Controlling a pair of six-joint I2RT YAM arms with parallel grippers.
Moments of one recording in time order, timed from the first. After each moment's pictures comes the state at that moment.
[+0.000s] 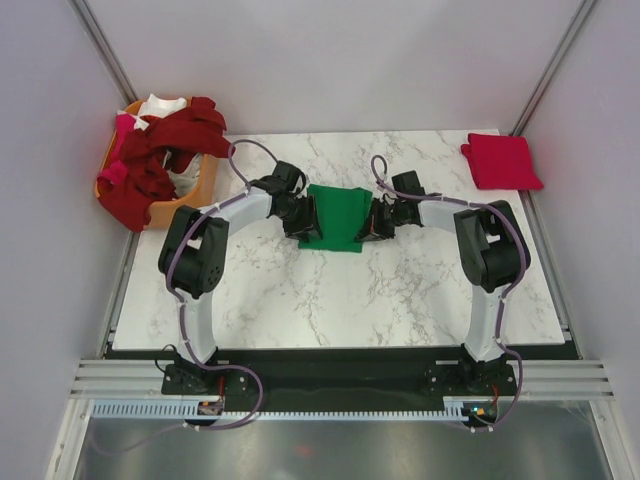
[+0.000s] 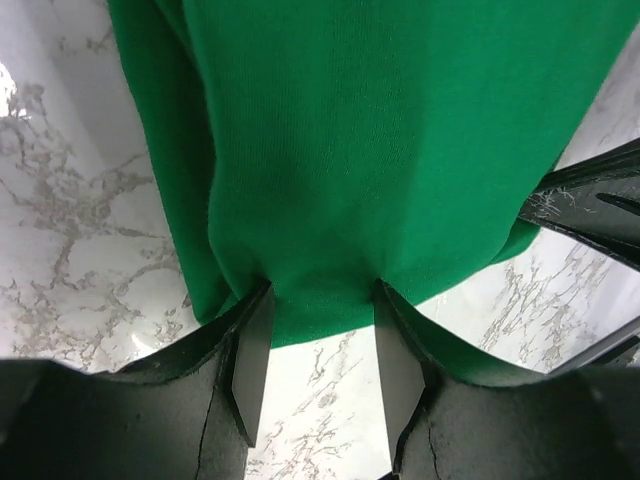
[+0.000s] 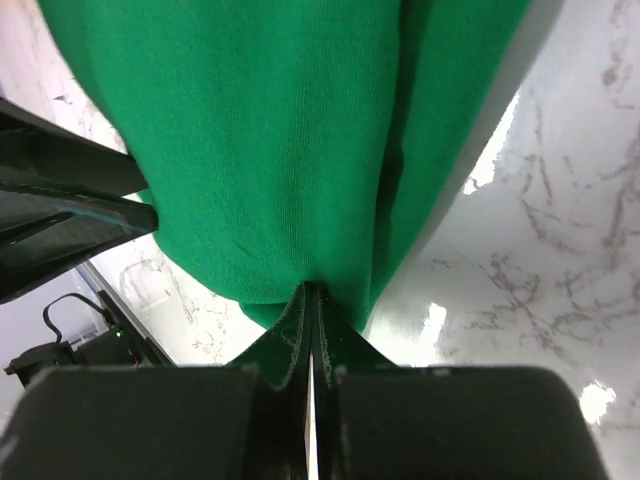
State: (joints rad) left arm -0.43 2.01 1.43 -0.52 0.32 -0.48; right arm 0.30 2.03 1.24 -0.23 -0.61 0.52
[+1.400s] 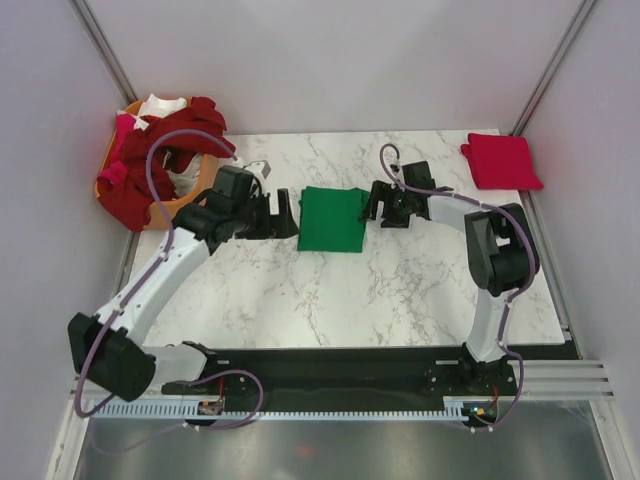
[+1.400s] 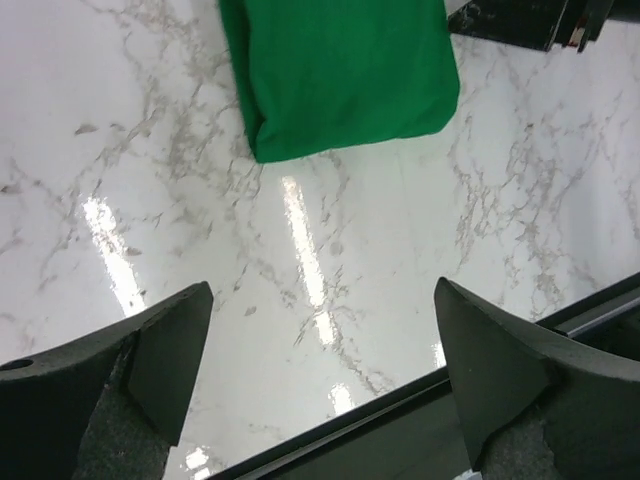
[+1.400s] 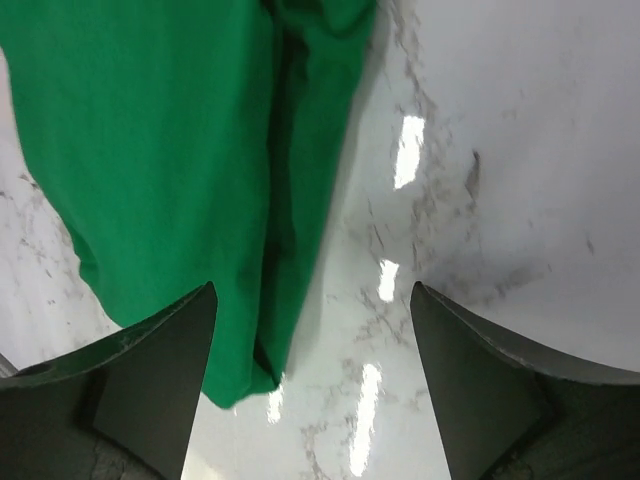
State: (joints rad) left arm -0.43 1.34 1.23 -0.68 0.15 -0.40; right arm 0.26 1.95 1.23 -0.21 -0.39 0.43
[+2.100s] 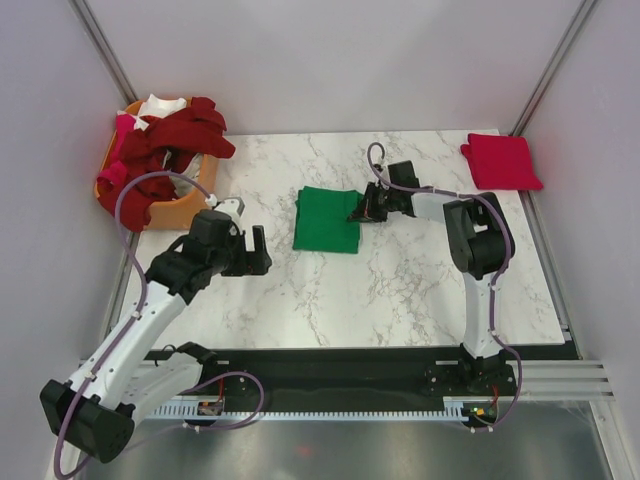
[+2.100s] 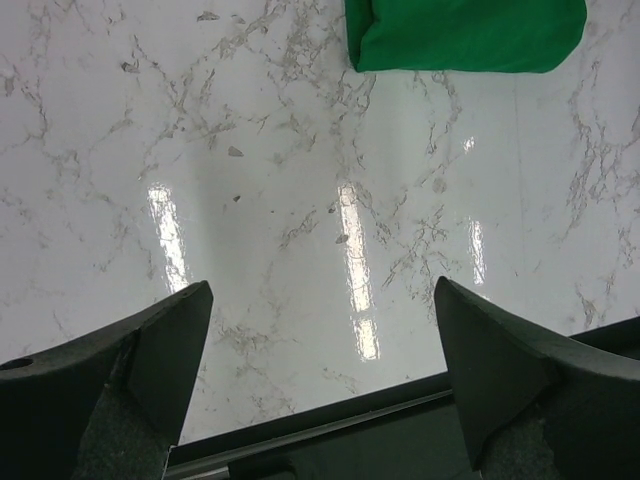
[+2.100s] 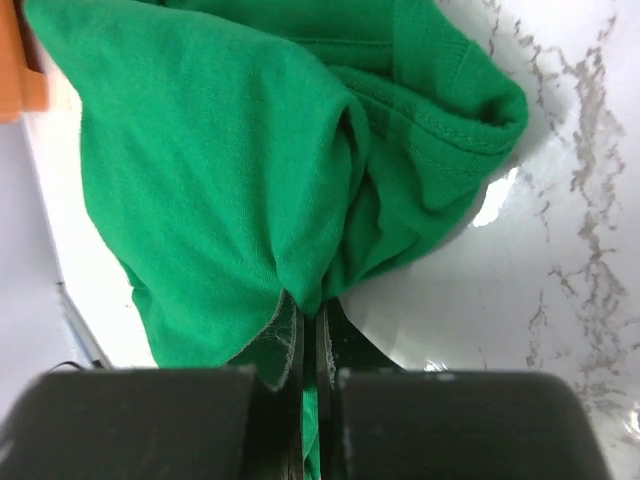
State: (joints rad) left arm -0.42 0.93 0.89 -0.75 -0.03 -0.36; right arm 0.29 2.18 1.37 -0.01 -0.60 0.57
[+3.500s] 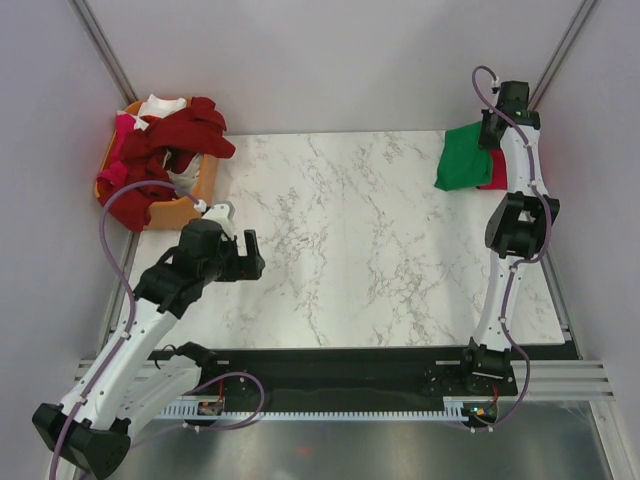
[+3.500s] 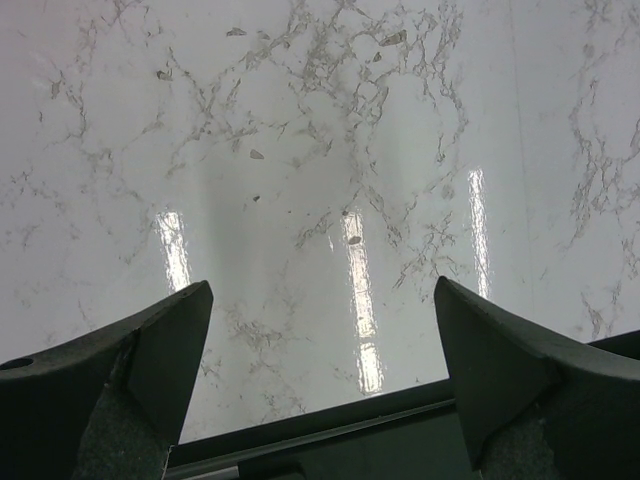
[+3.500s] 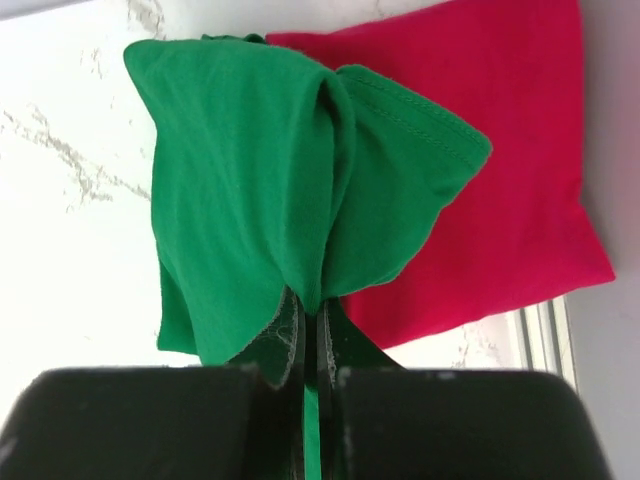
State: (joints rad) left arm -0.42 0.81 0.86 -0.77 -0.08 -0.36; right arm -0.17 2.44 2.48 -0.85 0.06 0.01
